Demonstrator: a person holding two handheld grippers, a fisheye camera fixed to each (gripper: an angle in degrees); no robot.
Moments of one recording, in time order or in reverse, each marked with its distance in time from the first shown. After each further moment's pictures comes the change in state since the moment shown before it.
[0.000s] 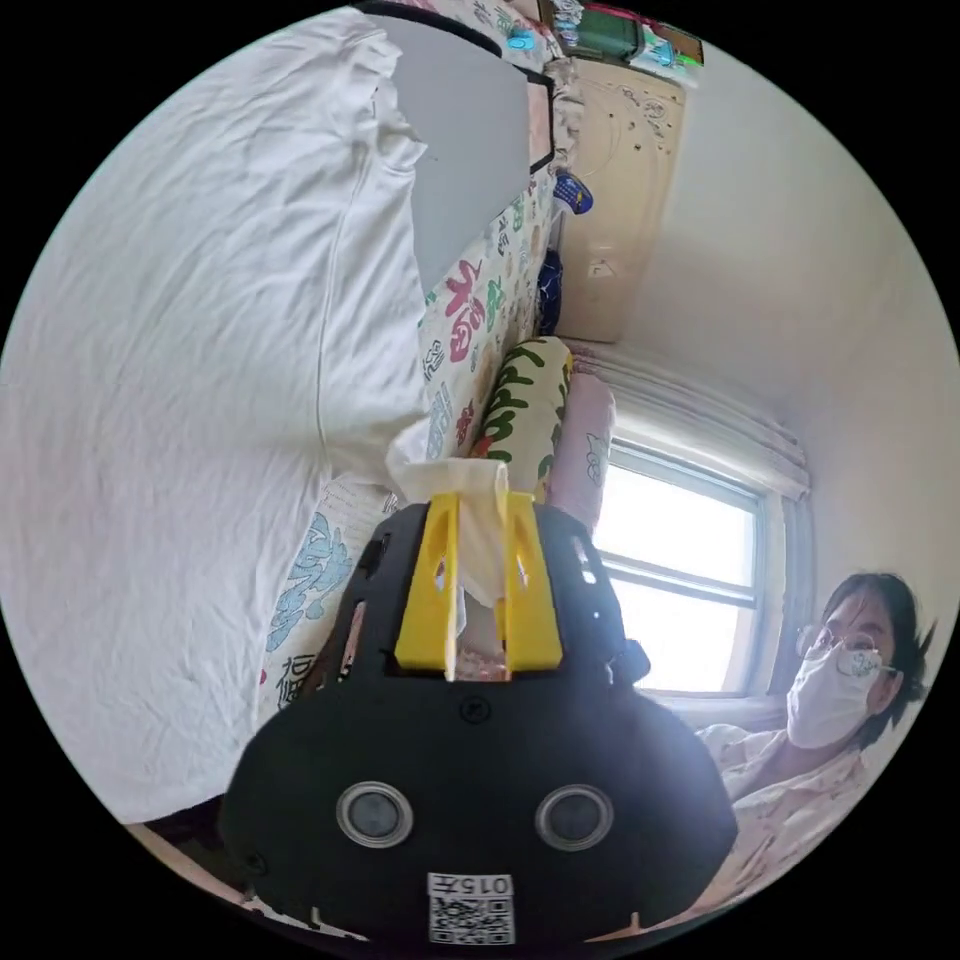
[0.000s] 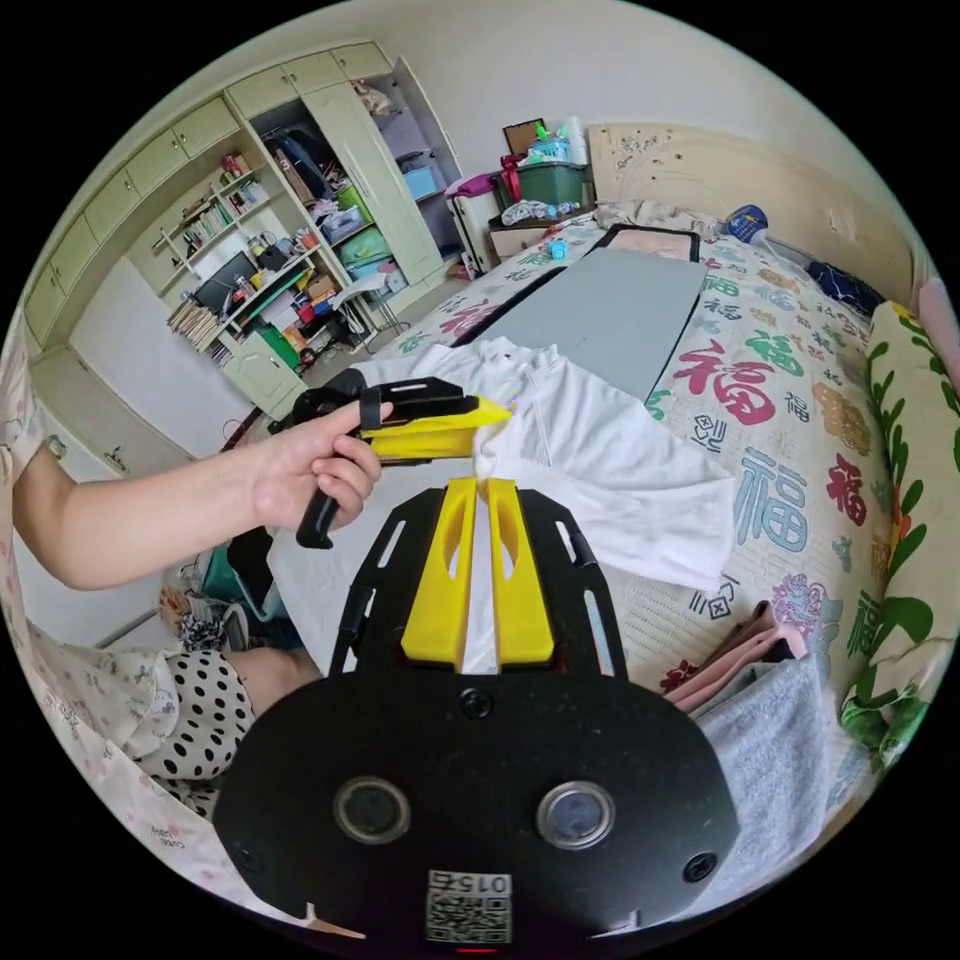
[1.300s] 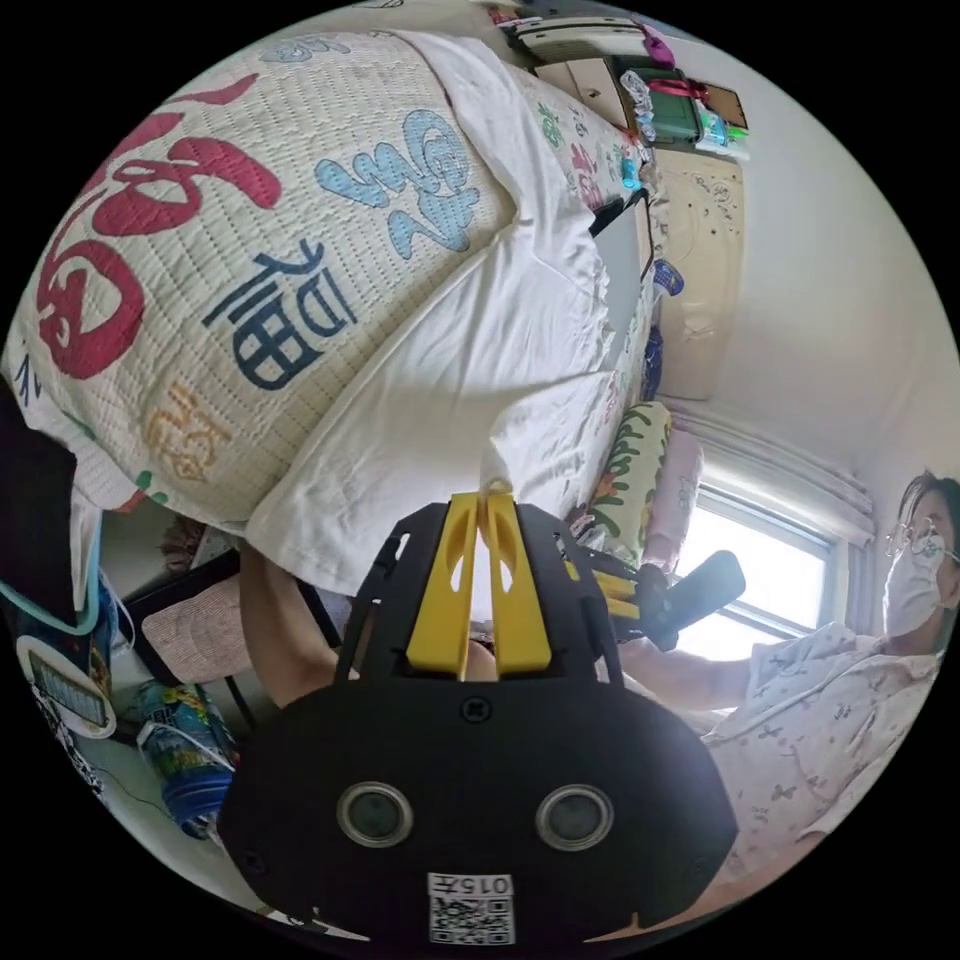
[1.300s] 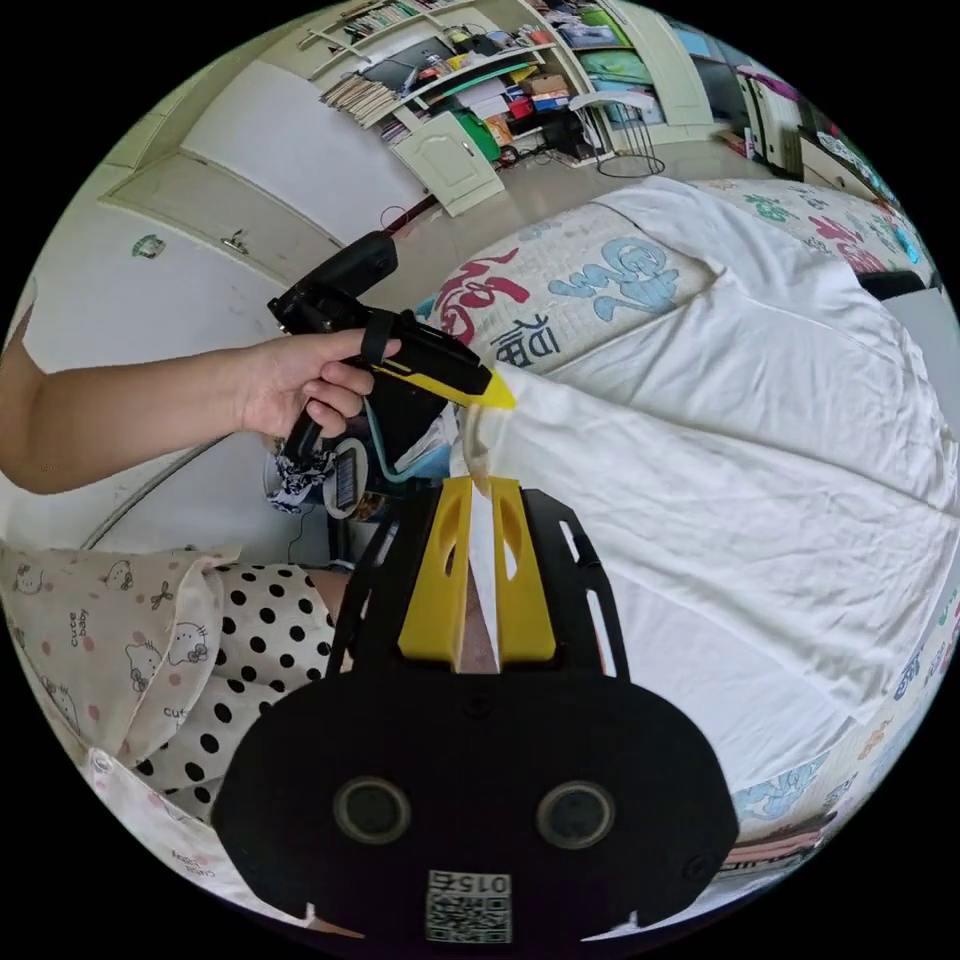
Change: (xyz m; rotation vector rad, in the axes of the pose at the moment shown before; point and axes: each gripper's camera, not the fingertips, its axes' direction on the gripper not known) left arm -0.030 0.288 -0.350 0.100 -0.373 -0.186; right arm -0.110 0.036 0.353 -0.566 -0.337 -0.330
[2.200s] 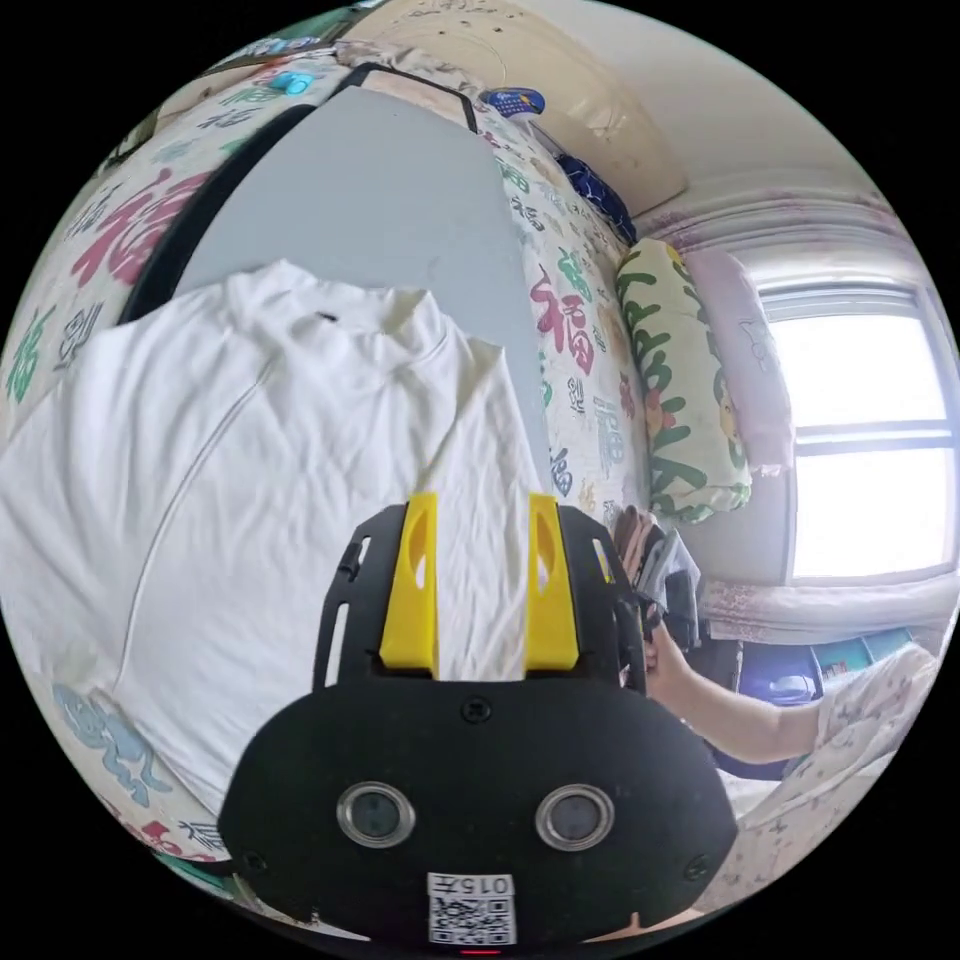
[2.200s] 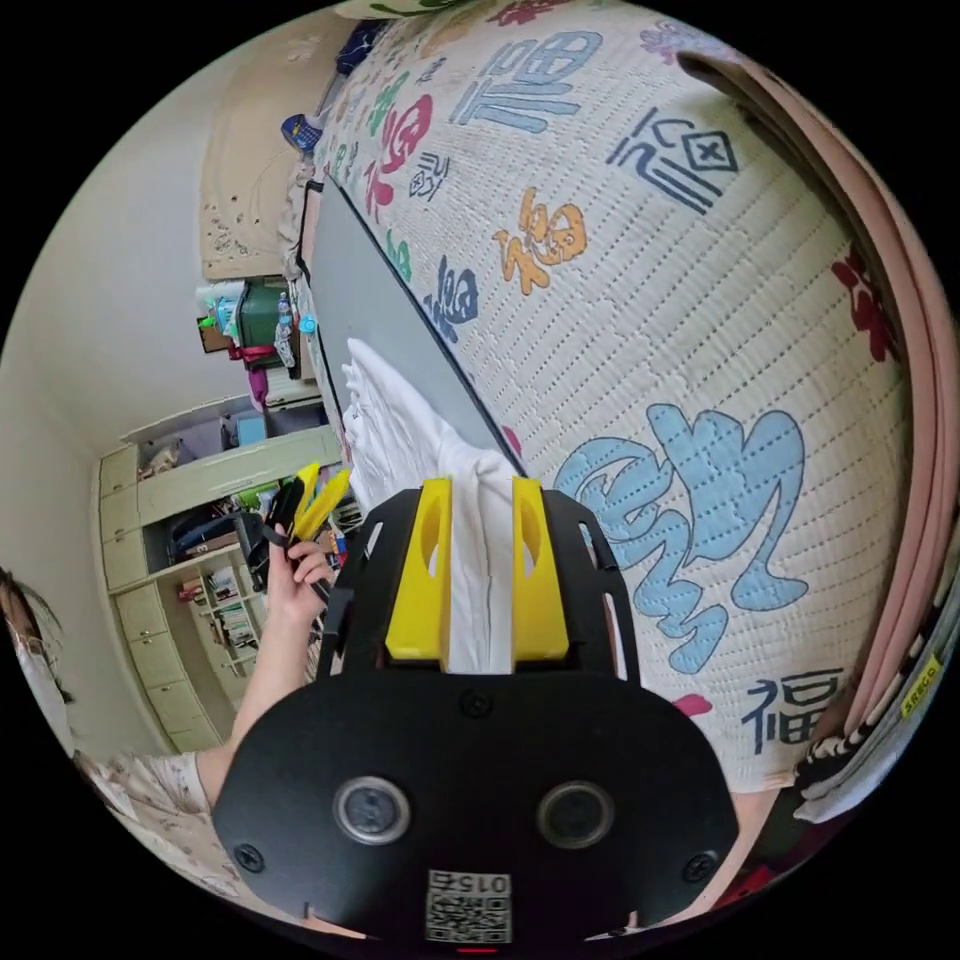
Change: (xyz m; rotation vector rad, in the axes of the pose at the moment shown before) left arm 0.069 -0.413 0.369 -0.164 -0.363 0.617; right arm 0.479 0.332 -0.453 0.826 -0.461 1.386
